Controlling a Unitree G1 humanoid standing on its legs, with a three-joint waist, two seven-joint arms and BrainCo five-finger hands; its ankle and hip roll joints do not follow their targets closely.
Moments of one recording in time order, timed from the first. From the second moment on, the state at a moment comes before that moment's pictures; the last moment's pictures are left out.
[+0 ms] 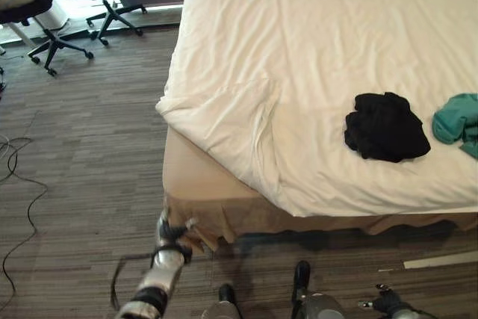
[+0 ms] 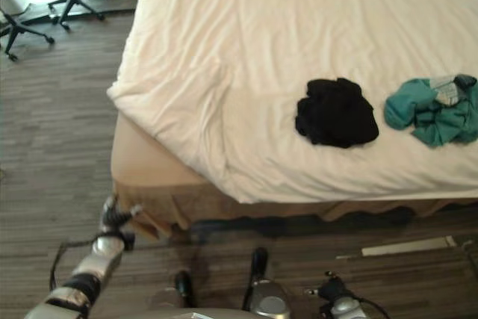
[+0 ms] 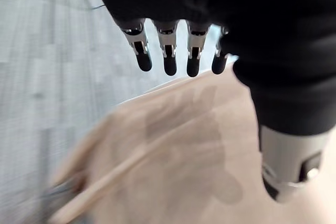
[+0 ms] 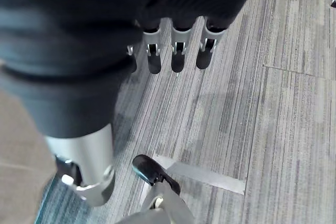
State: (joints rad) left arm -0.23 0.42 -0.15 0.77 -0.10 -0.14 0.35; right arm -0.03 -0.36 0.24 1.20 0.00 -0.04 -0.15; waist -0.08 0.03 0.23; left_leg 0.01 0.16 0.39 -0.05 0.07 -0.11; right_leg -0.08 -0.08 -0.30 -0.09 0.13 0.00
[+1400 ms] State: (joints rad) left arm -0.13 0.64 -0.21 0.93 0.40 -0.13 0.16; right arm -0.05 -0.61 -0.17 0.99 0.13 -0.02 -0.21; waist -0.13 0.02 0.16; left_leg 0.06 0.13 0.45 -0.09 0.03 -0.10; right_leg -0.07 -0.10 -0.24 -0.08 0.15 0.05
